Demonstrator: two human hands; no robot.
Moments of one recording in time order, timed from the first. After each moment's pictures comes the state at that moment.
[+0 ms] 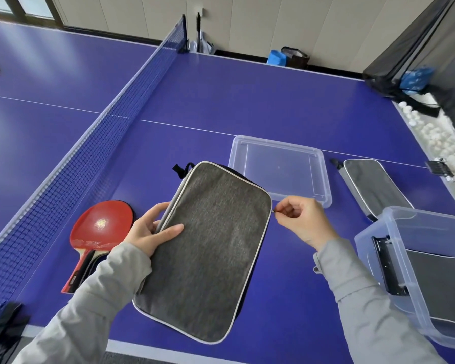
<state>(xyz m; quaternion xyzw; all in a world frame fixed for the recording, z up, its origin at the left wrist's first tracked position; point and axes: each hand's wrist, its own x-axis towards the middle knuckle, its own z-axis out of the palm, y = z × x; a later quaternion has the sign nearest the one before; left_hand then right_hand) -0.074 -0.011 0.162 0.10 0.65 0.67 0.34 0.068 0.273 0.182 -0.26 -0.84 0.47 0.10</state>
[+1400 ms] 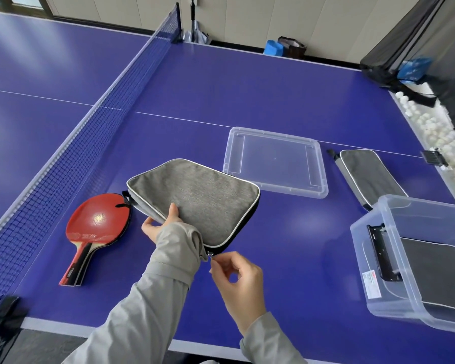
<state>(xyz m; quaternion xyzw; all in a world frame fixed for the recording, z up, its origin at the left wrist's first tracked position) -0.046 0.066 0.144 -0.36 0.58 0.73 0.08 0.107 0.107 0.132 -0.24 -0.76 0.56 0.23</state>
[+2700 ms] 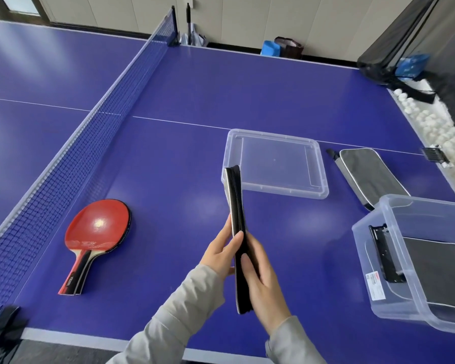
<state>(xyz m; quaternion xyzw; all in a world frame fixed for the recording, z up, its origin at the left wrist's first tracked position) 0.022 0.078 0.144 0.09 0.62 0.64 0.44 0.121 0.141 0.133 -0.26 -0.68 0.68 0.14</state>
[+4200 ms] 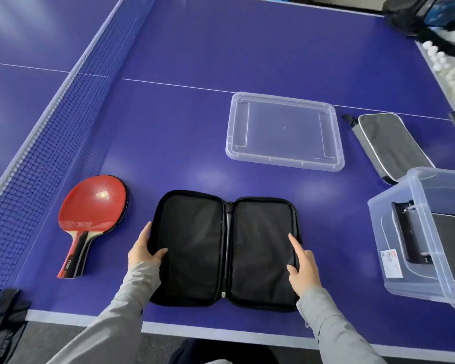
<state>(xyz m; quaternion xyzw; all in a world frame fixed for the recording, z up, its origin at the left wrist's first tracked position) -0.064 -0.046 -0.016 -0.04 0.88 0.41 0.22 0.168 0.221 -0.006 -0.48 -0.79 0.37 -0.07</state>
